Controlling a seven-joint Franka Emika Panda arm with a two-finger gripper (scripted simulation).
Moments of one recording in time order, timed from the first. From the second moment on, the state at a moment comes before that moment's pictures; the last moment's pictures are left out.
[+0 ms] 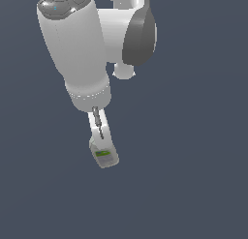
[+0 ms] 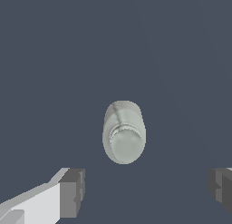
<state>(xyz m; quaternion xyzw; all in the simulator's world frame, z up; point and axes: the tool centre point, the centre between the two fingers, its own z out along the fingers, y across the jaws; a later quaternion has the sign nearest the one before) 0.086 -0.073 0.284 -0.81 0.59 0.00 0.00</state>
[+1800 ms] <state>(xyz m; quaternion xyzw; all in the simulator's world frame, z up) 0.095 -0.080 0.232 -0.78 0.62 0.00 0.00</state>
